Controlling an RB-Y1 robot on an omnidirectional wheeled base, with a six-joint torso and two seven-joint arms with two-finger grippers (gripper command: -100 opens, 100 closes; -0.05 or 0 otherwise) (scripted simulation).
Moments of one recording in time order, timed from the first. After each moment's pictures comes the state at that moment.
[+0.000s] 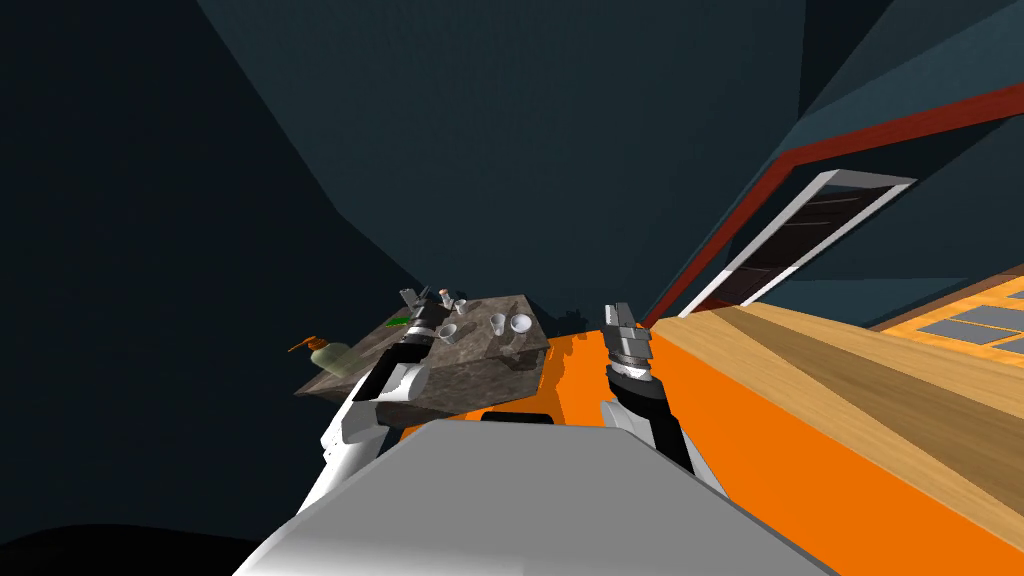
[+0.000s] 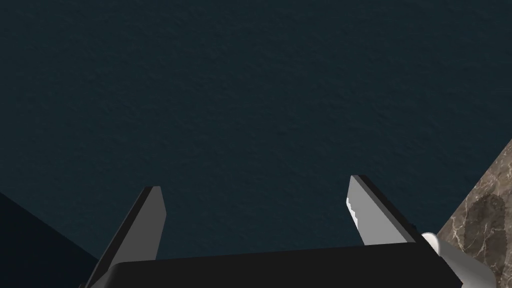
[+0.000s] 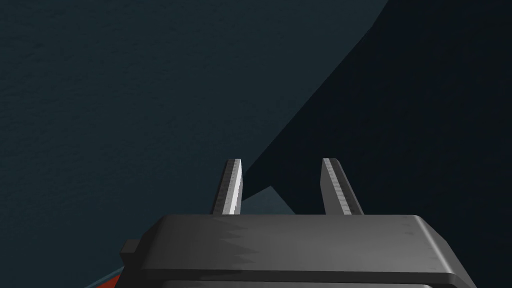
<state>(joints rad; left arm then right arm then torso) 0.31 0.28 0.15 -2.30 0.23 0.03 0.56 0.54 -0.05 -0.02 -2.29 0.01 -0.60 0.05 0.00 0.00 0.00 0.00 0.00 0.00</state>
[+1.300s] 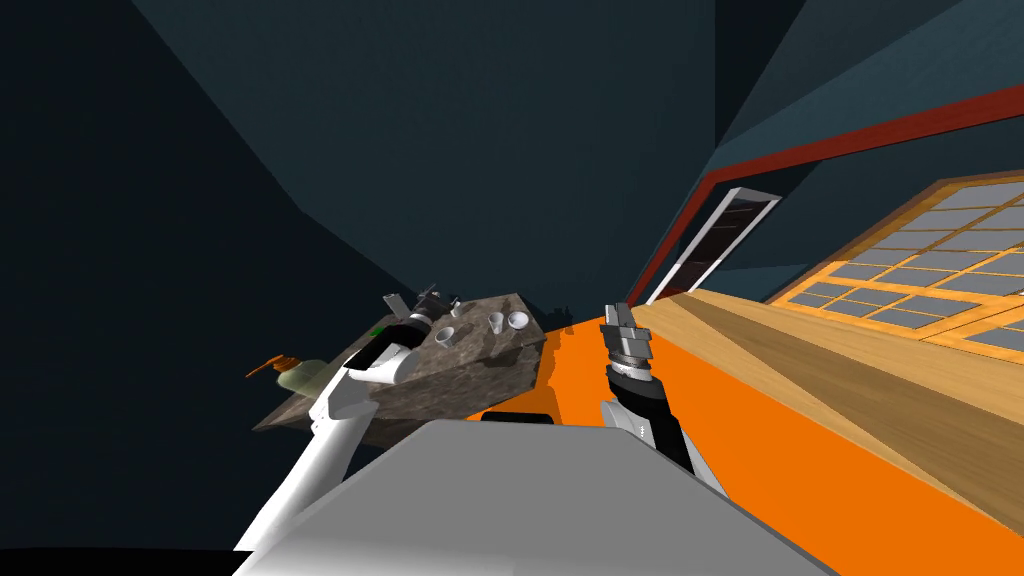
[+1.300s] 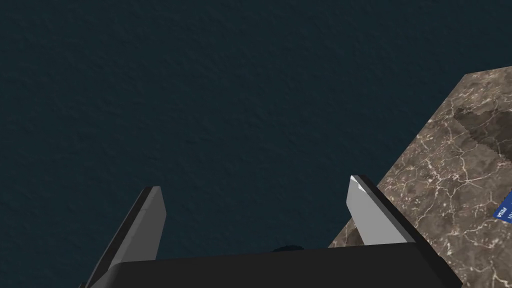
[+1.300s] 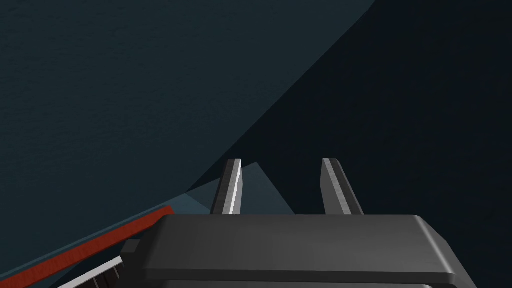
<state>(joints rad) 0.19 0.44 0.22 -2.31 0.38 0.38 0.88 0.54 -0.05 -0.02 -2.29 0.01 -0.60 0.05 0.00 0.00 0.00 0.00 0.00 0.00</state>
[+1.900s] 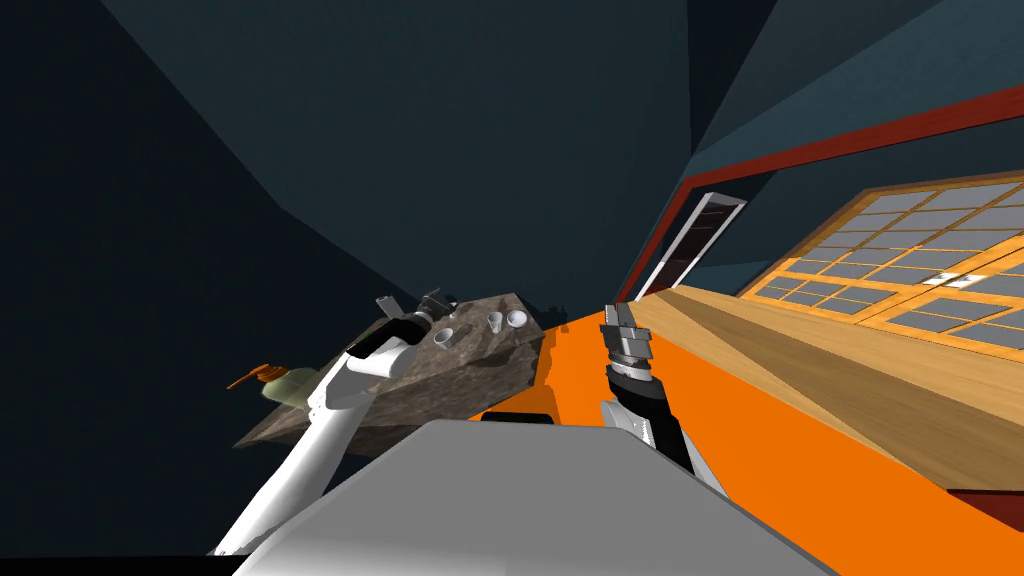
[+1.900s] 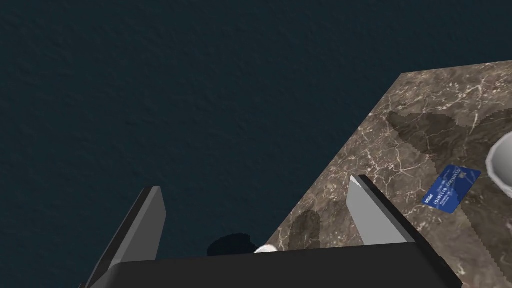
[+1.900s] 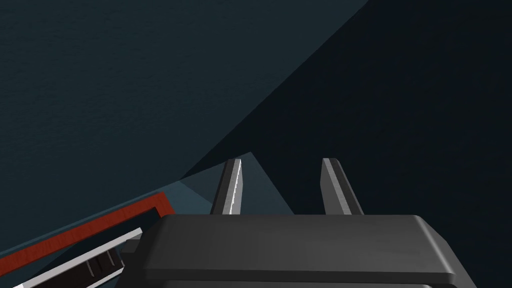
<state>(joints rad) 0.15 0.52 0.23 -2.29 0.45 0.54 1.01 0.54 -0.05 -0.02 -2.29 0.01 -0.60 0.05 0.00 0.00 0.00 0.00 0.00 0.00</state>
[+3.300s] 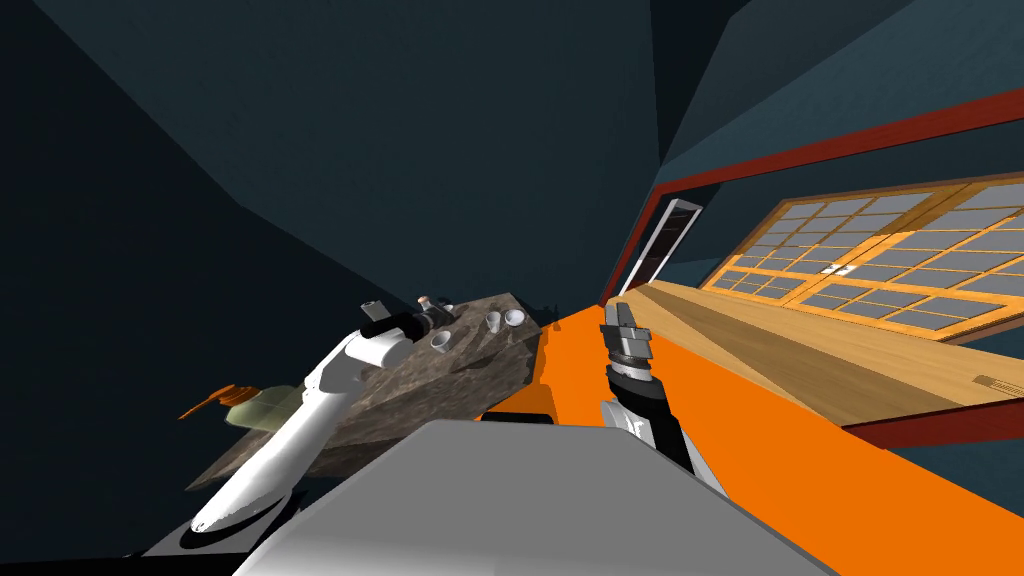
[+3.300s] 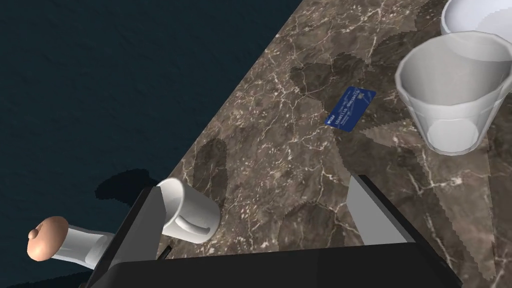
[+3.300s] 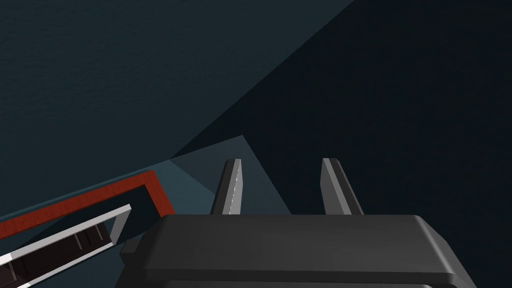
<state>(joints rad) 0.10 0.69 0.21 -2.22 0.60 0.89 1.20 0.54 -0.05 -0.02 -2.29 0.01 -0.60 0.05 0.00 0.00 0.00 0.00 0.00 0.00</state>
